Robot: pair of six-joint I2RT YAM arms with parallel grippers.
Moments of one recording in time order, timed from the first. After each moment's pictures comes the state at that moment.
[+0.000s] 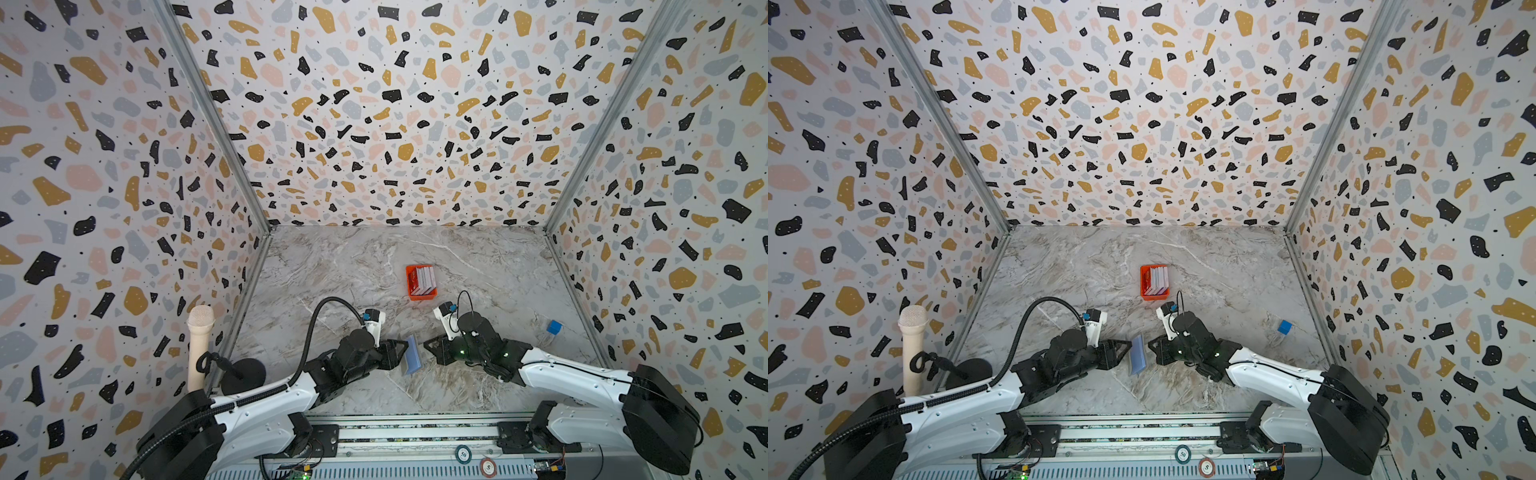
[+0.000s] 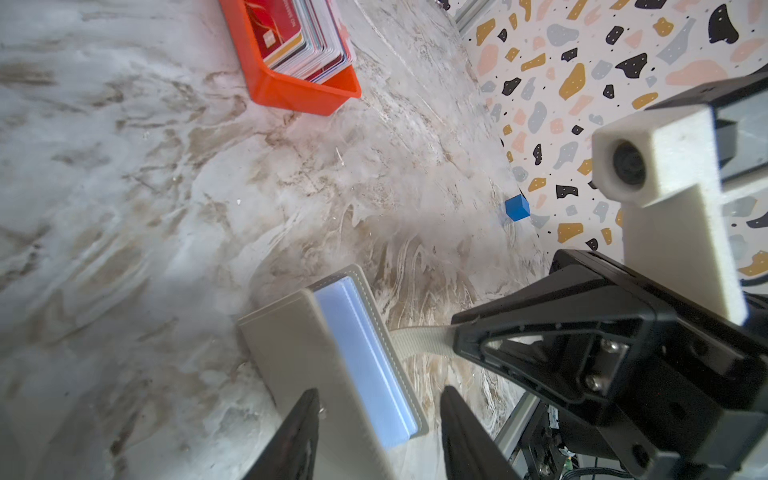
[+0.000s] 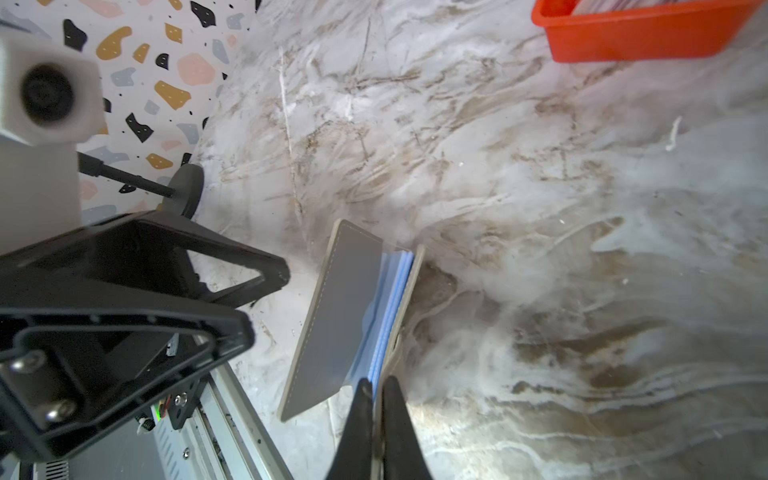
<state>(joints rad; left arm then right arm) -0.87 1.06 0.37 0.19 0.07 -0.78 0.87 1.20 0.55 0.02 -0.21 0.57</state>
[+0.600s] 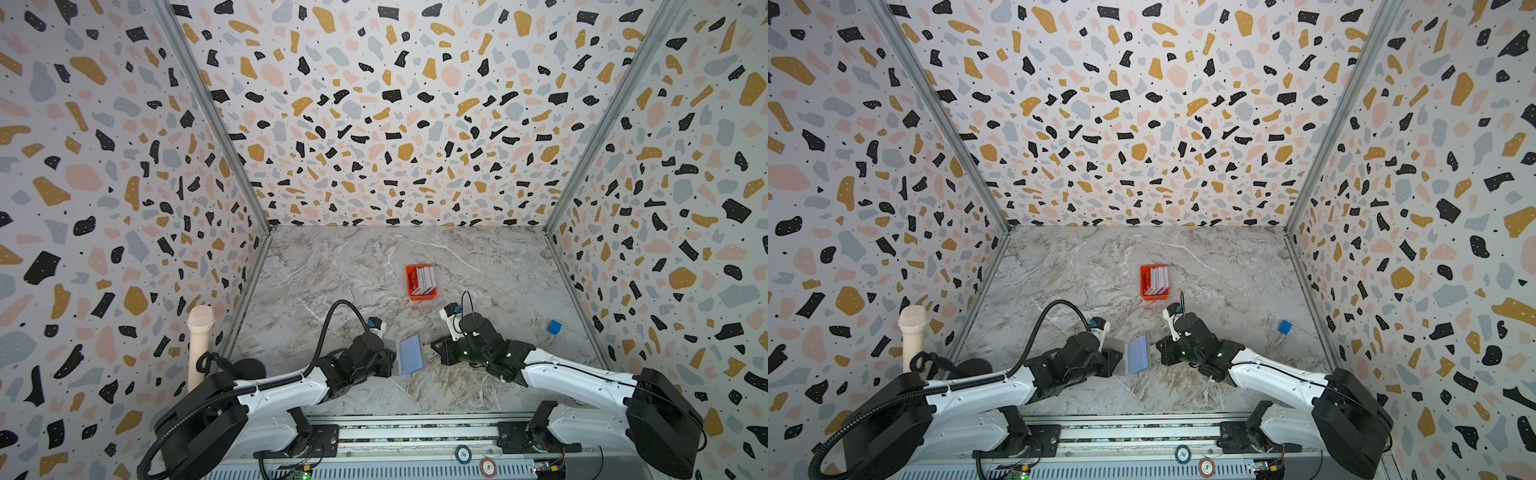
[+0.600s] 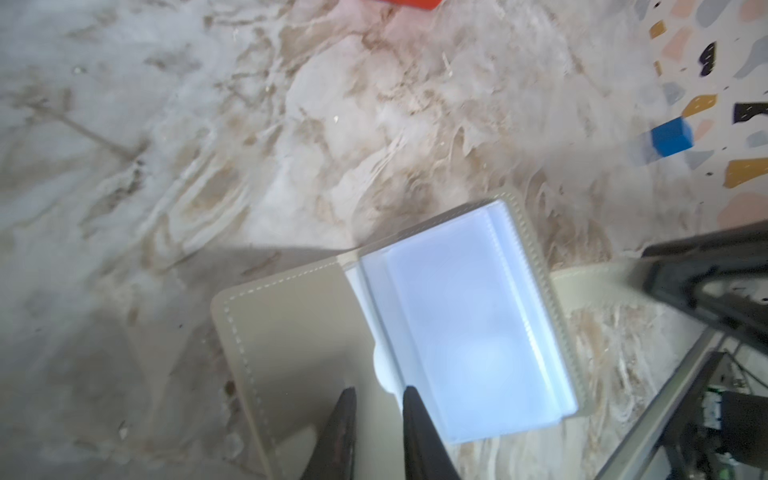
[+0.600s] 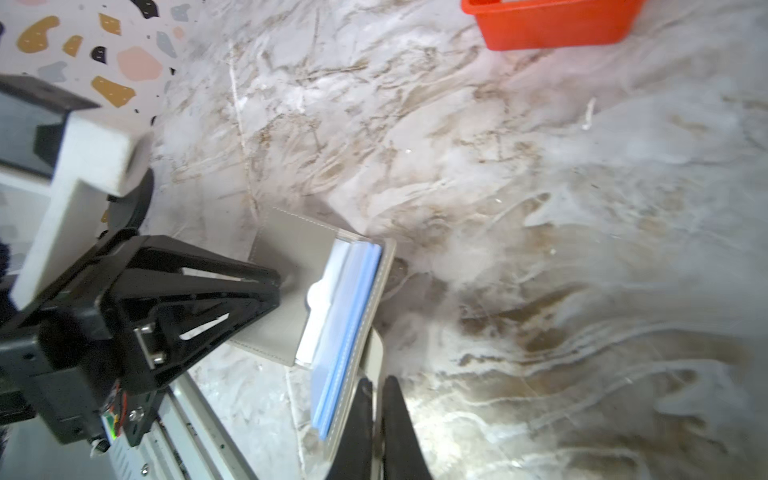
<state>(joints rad) -0.88 1.18 0.35 0.06 -0.02 -0.71 0.83 1.17 0.51 -0.06 -0.14 0.57</state>
